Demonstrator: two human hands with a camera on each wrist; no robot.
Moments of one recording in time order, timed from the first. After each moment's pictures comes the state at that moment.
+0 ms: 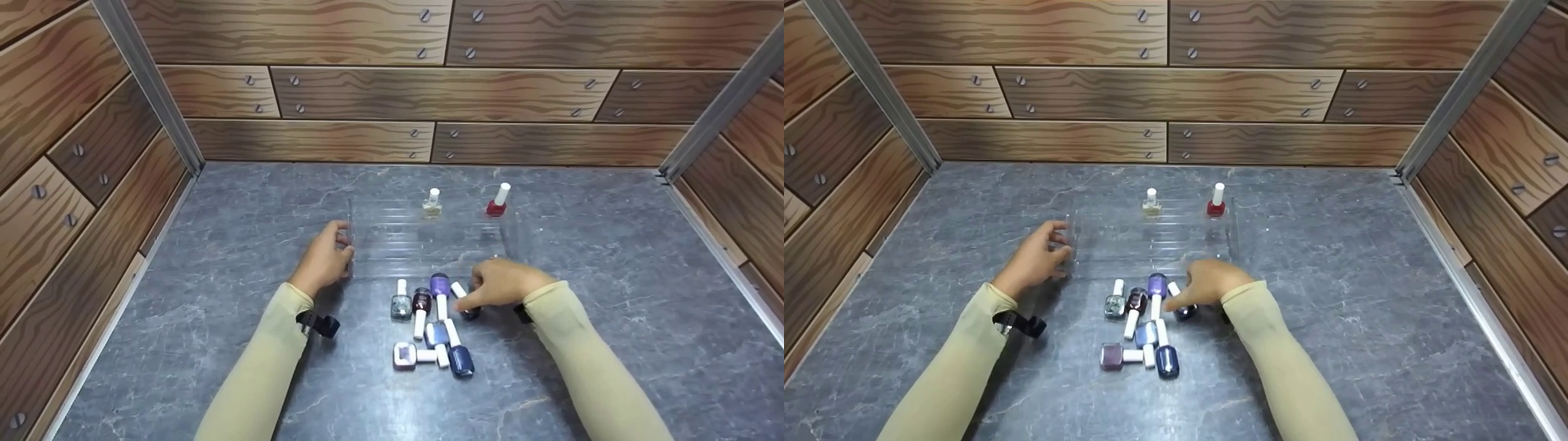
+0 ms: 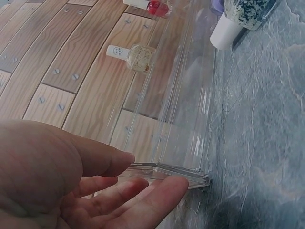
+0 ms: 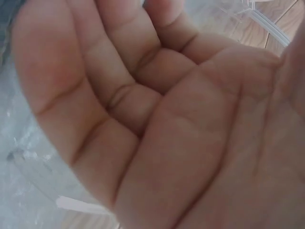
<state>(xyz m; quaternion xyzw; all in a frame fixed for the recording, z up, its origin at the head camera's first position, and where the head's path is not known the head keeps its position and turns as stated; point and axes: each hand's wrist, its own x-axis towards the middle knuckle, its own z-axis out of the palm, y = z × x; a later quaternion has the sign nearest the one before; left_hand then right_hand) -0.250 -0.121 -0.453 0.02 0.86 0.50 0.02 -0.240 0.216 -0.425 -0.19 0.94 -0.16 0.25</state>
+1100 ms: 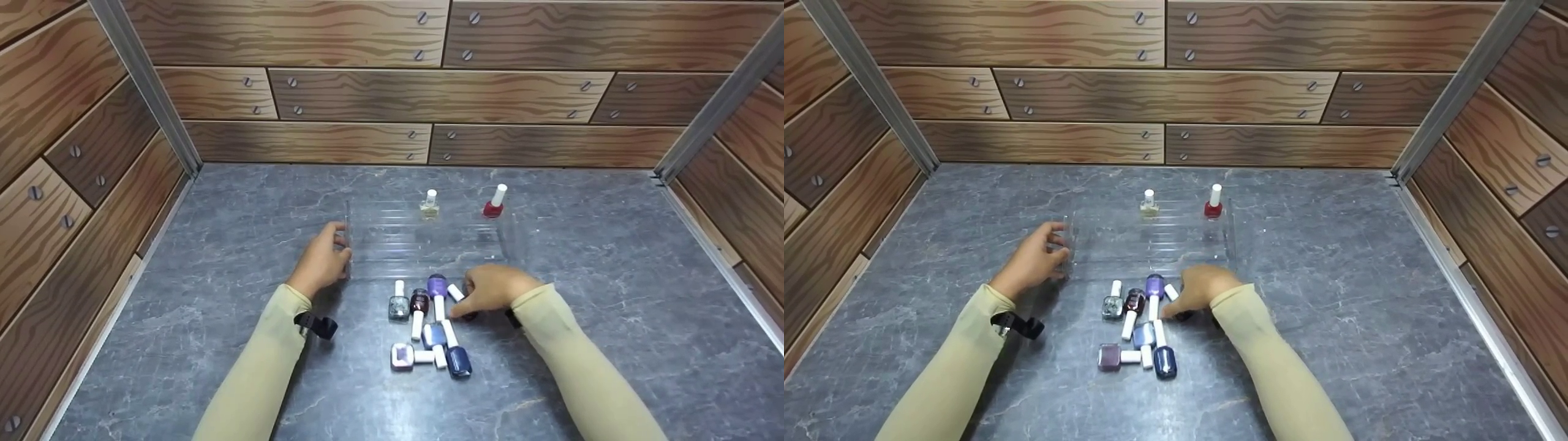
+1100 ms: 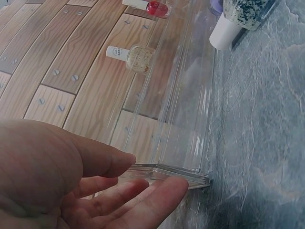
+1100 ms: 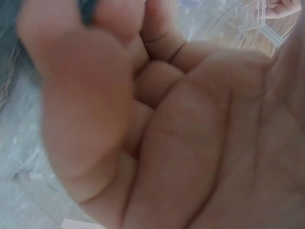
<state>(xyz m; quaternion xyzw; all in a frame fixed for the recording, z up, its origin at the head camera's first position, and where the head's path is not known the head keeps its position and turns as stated) -0.251 -0.120 -0.453 0.02 0.86 0.50 0.03 -0.235 0.206 -0.431 -0.17 0.95 -0.11 0.25</state>
